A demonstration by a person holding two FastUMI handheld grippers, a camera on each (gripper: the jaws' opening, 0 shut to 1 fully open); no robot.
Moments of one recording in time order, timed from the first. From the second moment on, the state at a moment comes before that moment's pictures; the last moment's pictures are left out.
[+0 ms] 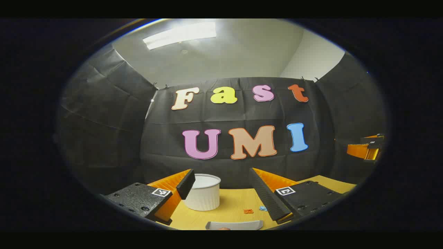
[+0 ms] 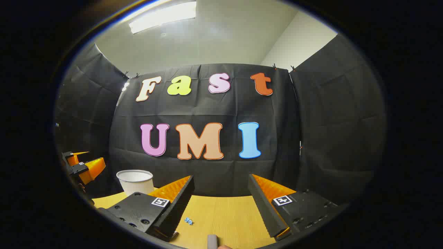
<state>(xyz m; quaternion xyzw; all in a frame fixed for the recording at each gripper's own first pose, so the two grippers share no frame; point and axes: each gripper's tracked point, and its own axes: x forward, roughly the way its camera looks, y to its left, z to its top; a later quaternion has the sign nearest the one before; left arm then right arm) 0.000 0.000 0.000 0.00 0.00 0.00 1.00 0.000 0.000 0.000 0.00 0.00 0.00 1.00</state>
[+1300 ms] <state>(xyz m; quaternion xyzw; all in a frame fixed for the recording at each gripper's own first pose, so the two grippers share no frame) 0.003 -0.010 0.001 0.00 0.00 -0.01 1.00 0.001 -0.008 0.001 0.01 0.01 0.00 1.00</state>
